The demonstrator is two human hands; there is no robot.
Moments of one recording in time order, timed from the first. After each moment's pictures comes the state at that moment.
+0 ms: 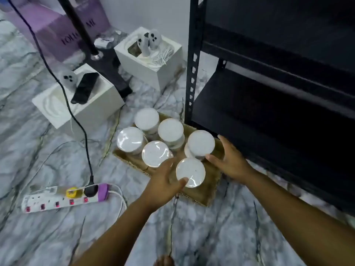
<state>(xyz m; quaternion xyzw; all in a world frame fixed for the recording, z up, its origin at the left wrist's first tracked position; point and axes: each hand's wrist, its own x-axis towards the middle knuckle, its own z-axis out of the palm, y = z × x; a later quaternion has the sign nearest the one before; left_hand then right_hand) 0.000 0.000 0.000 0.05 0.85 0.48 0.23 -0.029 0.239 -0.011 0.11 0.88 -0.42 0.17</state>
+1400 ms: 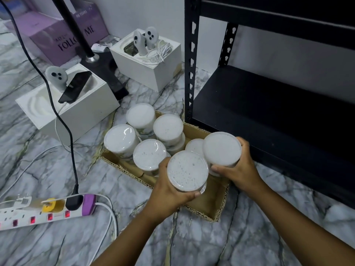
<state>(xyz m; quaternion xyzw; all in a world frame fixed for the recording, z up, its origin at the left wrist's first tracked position) 0.002 0.018 -0.086 0.05 0.80 0.59 0.14 -0.014 0.244 -0.090 0.08 0.80 -0.59 -0.02</state>
